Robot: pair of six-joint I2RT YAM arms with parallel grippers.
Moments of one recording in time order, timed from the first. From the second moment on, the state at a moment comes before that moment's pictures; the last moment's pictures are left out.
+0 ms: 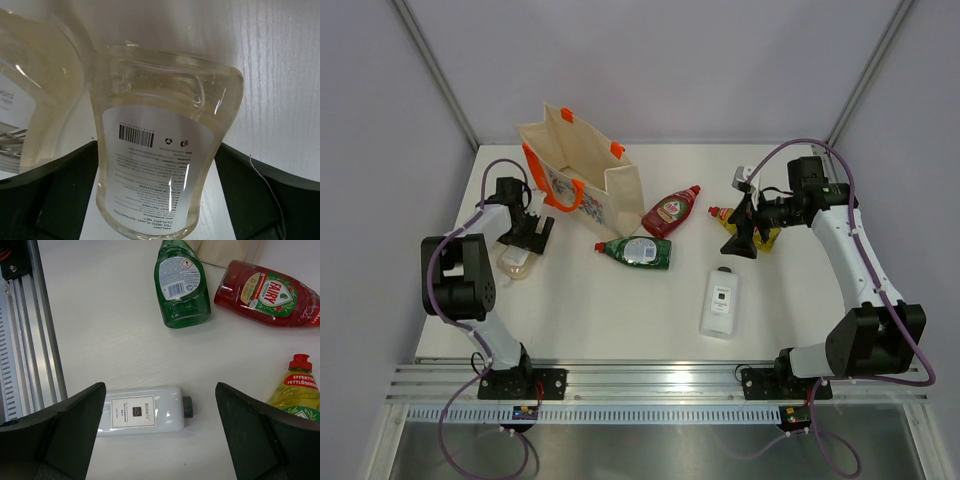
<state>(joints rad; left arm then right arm) 0.07 1.74 1.12 -0.55 0.00 0.35 0.05 1.39 1.31 -1.04 -0.98 -0.91</state>
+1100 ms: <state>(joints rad) 0.37 1.56 0.96 -0.55 0.60 -0.12 0.02 1.33 1.27 -0.99 -1.09 -0.70</state>
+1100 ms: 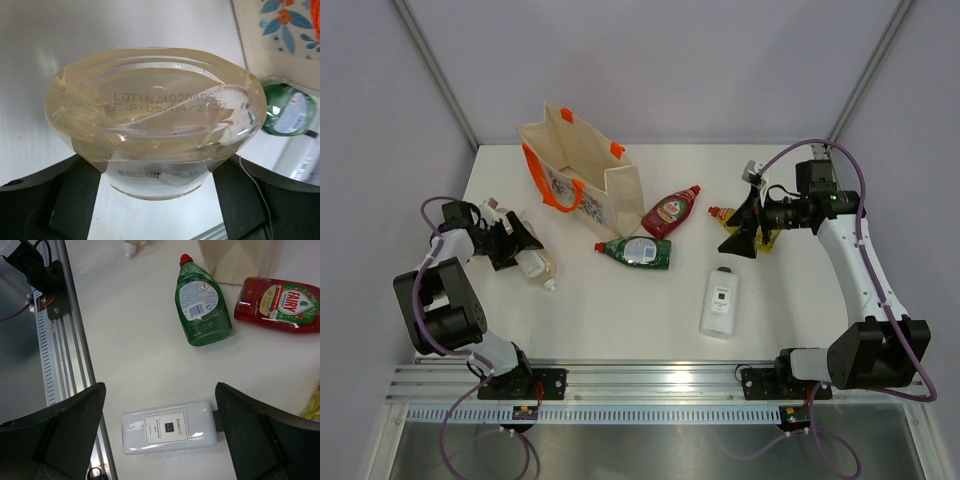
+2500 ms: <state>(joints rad) 0.32 1.46 0.66 -0.16 0.97 -0.50 0.45 1.43 1.26 -0.96 -0.90 -0.75</state>
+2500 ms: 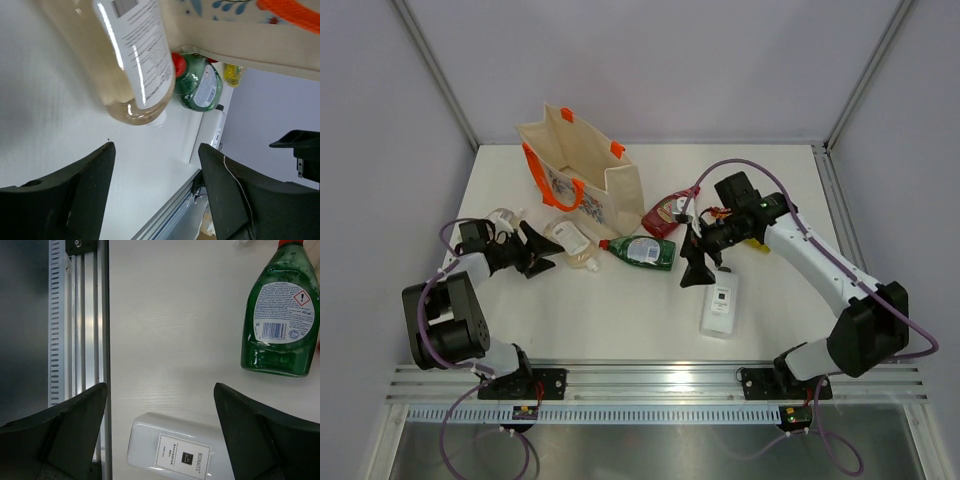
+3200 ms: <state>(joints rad) -0.12 1.56 0.95 -0.37 0.15 -0.67 0.69 1.53 1.23 -0.55 -0.46 -0.22</state>
